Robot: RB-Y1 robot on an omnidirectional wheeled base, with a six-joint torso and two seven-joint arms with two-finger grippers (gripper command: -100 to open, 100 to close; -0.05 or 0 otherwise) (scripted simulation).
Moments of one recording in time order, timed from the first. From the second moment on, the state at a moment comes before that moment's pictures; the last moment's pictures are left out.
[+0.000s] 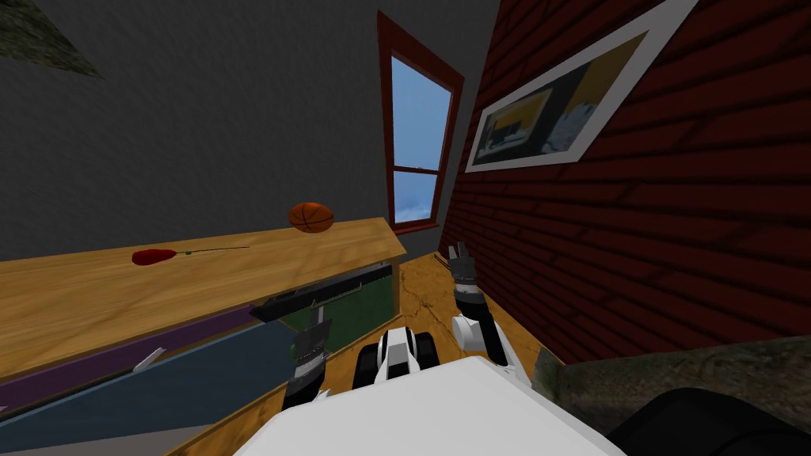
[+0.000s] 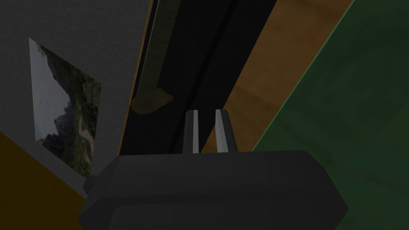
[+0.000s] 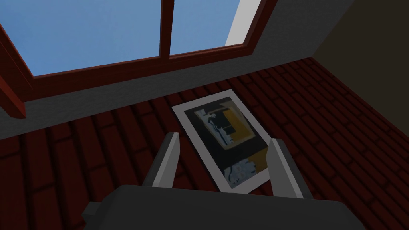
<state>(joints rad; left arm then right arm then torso) 0.32 0.08 0.02 -1.14 0.16 -1.26 0.32 0.49 0.03 0.03 -2.22 0.04 -0.48 -0.08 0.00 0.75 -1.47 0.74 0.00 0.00</state>
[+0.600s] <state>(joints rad) 0.42 0.08 -0.01 -1.24 0.17 -1.23 0.33 0.49 0.03 0.03 -2.22 0.04 -0.48 -0.08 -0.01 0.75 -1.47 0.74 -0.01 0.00</state>
